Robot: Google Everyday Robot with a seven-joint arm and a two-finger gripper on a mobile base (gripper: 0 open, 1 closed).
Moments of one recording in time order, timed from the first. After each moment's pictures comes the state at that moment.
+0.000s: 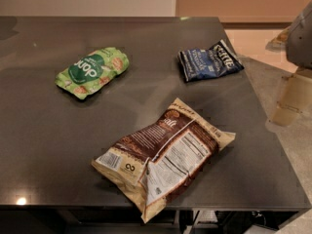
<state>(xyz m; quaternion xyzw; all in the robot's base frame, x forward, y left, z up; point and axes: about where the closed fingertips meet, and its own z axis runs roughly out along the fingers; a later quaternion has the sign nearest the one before) 0.438 -0.216 0.977 -0.60 0.78 -0.04 0.16</state>
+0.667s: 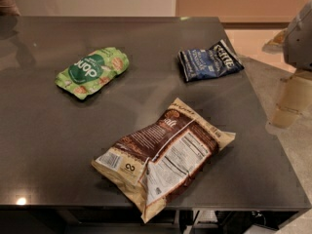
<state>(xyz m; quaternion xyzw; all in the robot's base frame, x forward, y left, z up) 0.437 -0.209 0.974 -0.62 0.77 -0.03 0.15</state>
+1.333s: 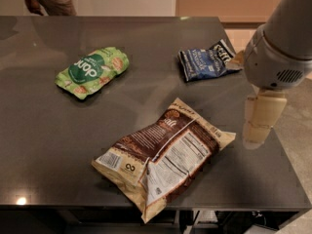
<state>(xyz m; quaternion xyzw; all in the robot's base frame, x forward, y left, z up) 0.433 -0.165 0.939 -0.69 0.71 -0.02 0.12</state>
